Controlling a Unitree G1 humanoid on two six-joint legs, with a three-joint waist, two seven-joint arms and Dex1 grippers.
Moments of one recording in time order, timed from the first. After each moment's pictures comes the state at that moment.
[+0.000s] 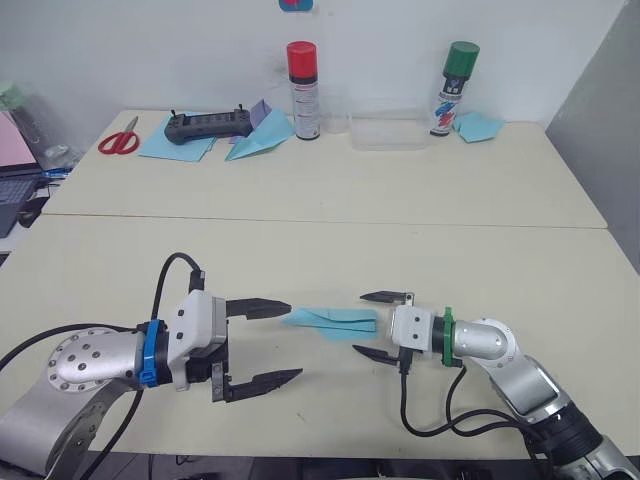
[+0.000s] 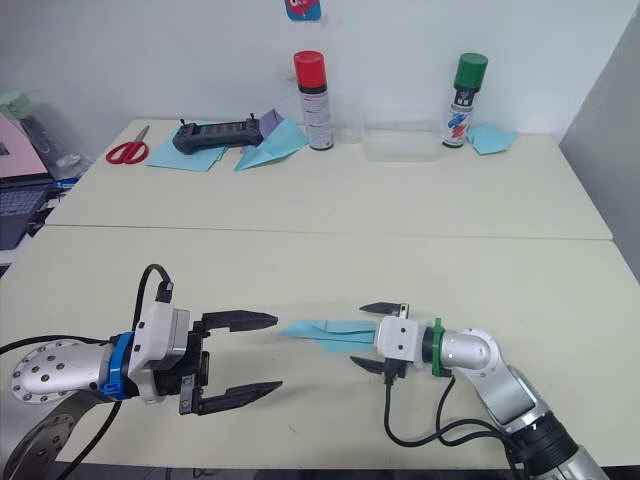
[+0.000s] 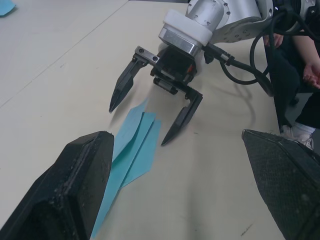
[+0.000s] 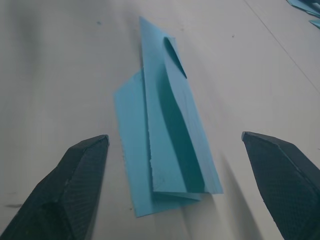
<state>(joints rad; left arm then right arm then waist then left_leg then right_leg) 0.17 0.89 0.21 -0.64 -0.65 0.34 -1.05 -0.20 -0.52 0.38 -0.15 -0.06 -0.05 0.81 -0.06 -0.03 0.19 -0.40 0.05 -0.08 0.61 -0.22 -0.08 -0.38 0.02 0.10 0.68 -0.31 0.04</state>
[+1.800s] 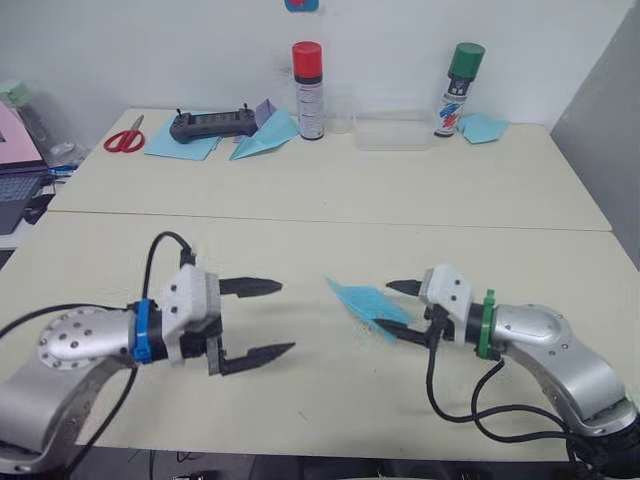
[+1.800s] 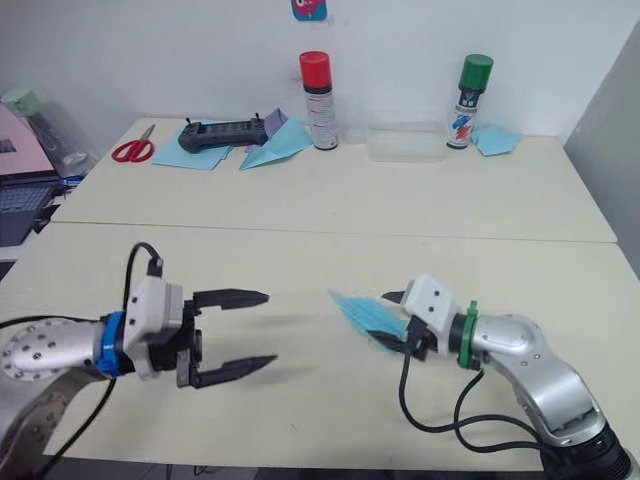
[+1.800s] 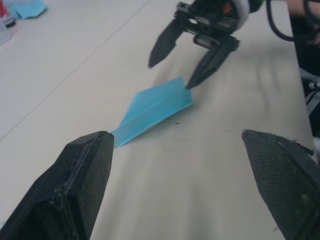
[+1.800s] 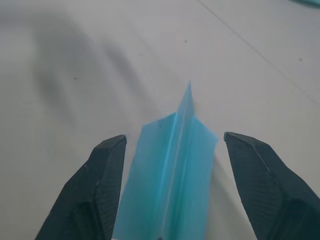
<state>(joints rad) 0.06 0.95 0.26 -0.59 -0.68 0.44 -1.05 -0.16 -0.65 0.20 -0.58 0.29 0.58 0.74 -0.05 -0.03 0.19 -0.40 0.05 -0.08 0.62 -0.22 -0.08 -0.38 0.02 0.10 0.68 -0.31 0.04</state>
